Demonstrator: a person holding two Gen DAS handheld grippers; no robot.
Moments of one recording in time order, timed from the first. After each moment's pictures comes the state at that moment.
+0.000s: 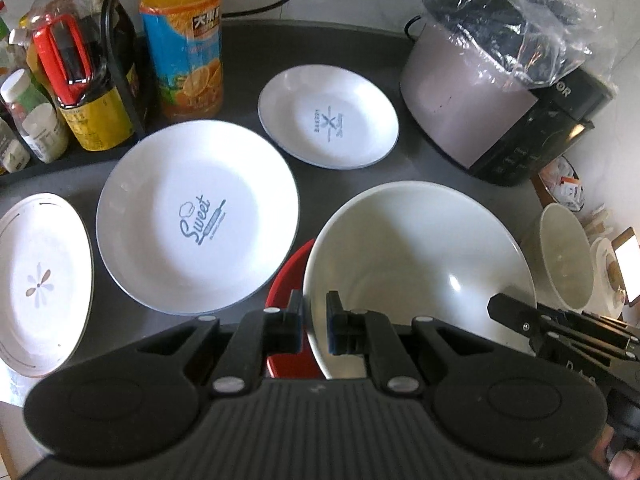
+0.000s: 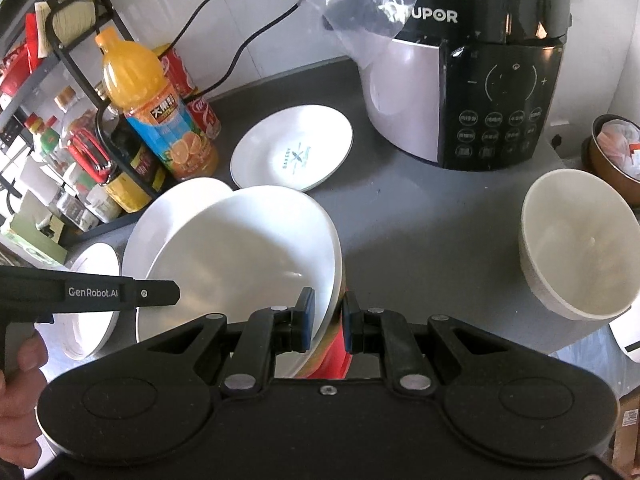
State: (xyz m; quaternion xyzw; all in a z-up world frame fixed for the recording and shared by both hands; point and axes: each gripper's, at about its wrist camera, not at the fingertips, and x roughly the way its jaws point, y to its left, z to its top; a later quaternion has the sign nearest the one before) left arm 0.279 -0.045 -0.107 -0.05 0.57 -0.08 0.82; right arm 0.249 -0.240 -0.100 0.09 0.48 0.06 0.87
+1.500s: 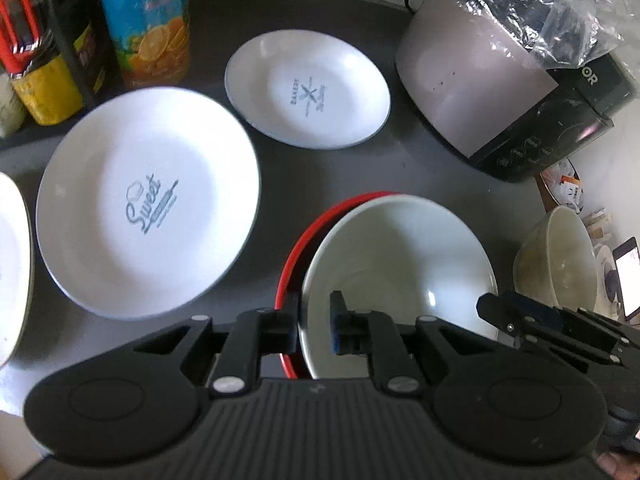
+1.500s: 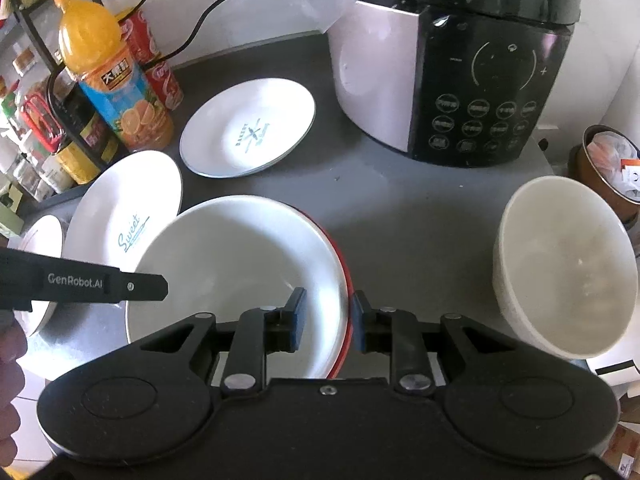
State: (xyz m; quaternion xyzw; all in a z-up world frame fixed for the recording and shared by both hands) left arm 0.310 -0.075 -0.146 -0.08 0.59 -0.09 0.80; right arm 0.278 -0.260 -0.132 0.04 0.51 0.05 0.86
